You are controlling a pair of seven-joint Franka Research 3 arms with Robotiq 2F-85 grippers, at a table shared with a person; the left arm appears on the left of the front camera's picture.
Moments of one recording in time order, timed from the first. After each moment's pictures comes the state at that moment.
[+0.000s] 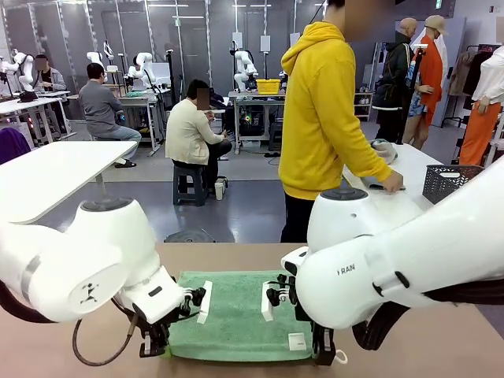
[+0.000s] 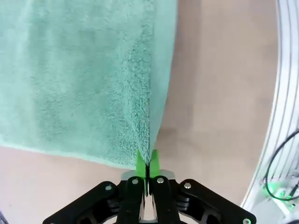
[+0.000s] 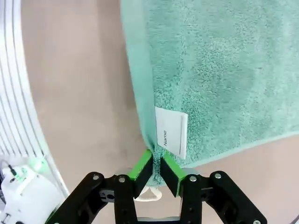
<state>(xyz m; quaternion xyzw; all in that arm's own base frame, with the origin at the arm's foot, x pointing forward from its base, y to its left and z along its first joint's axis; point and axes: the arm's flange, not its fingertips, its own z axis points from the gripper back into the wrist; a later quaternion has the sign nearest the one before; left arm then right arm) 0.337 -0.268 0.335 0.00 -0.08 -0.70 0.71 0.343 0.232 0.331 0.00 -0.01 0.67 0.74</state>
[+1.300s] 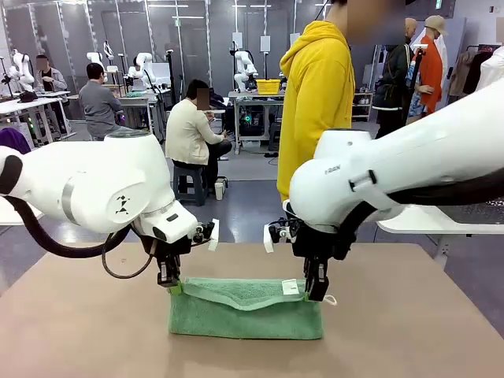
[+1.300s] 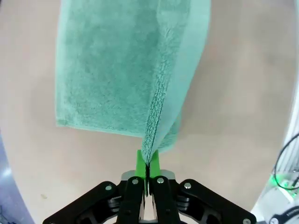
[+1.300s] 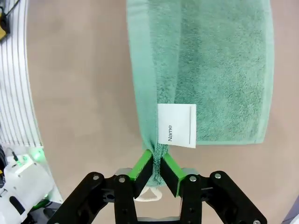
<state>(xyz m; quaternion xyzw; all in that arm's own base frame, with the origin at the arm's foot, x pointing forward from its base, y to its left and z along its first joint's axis) 0.449 -0.273 0.394 0.01 -0.07 -0.68 0.73 0.450 0.230 0.383 0.06 -0.01 0.68 0.73</state>
